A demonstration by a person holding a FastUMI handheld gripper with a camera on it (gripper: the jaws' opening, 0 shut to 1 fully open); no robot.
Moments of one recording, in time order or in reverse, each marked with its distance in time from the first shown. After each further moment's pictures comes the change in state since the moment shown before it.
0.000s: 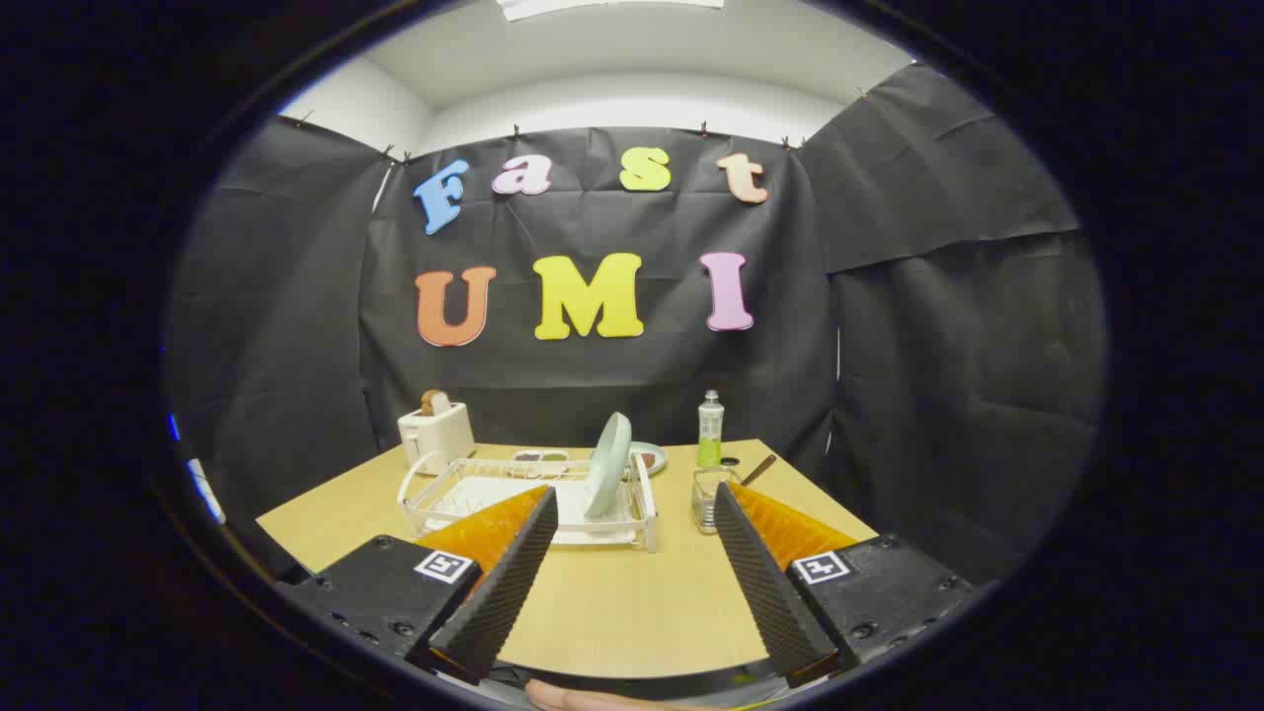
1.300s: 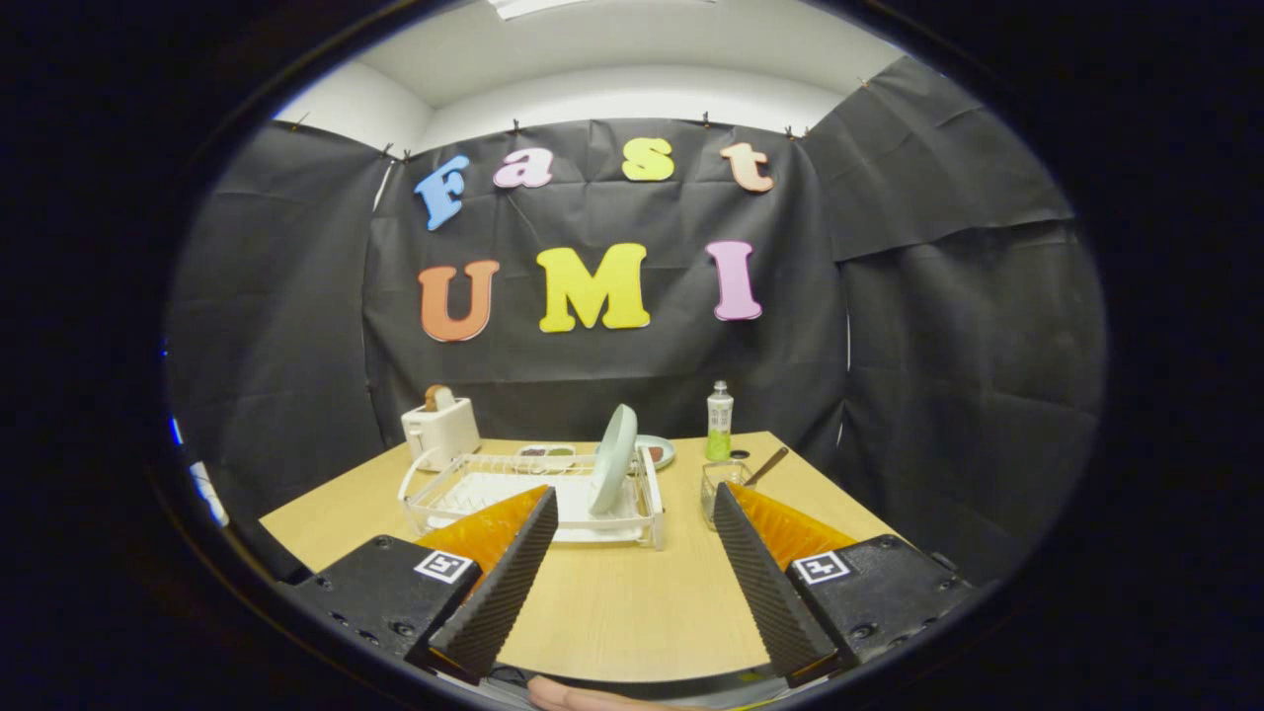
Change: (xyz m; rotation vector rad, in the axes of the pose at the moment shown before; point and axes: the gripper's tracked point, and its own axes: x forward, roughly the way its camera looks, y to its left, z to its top) arm 0.023 0.000 -0.009 0.021 0.034 0.038
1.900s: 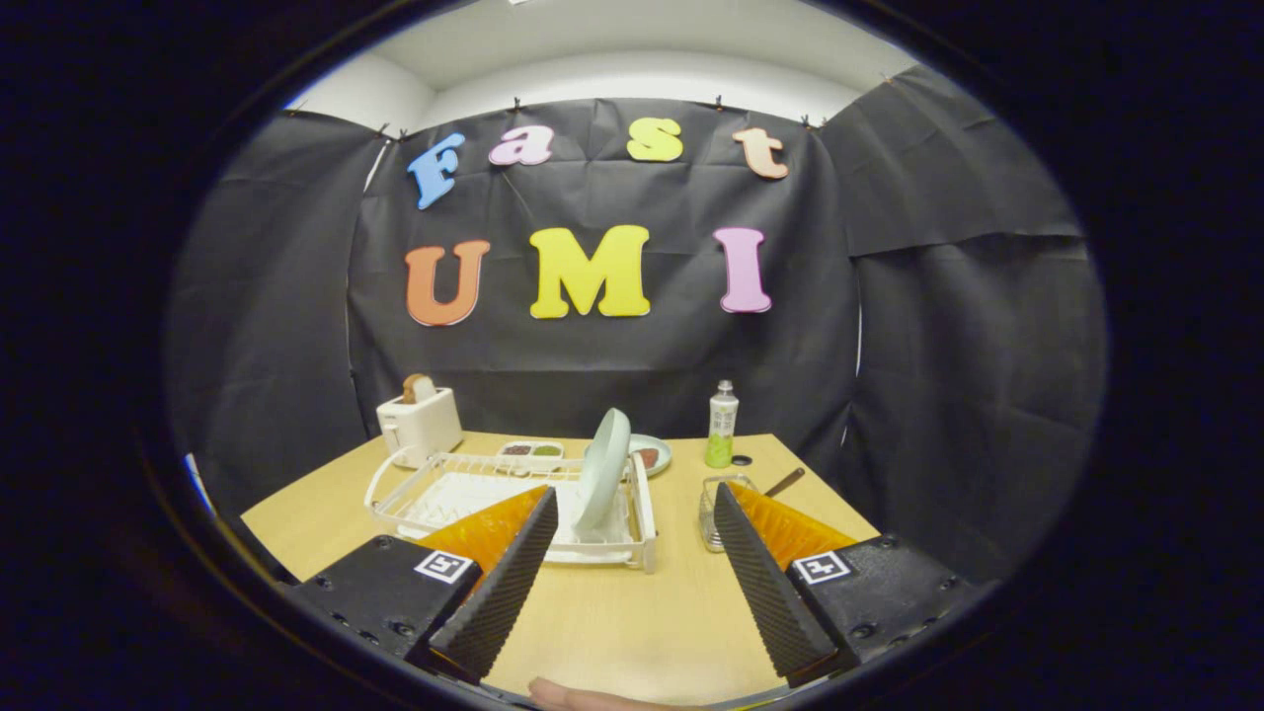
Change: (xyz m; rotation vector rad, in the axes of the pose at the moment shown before) arm 0.088 -0.007 0.033 -0.078 0.053 -0.033
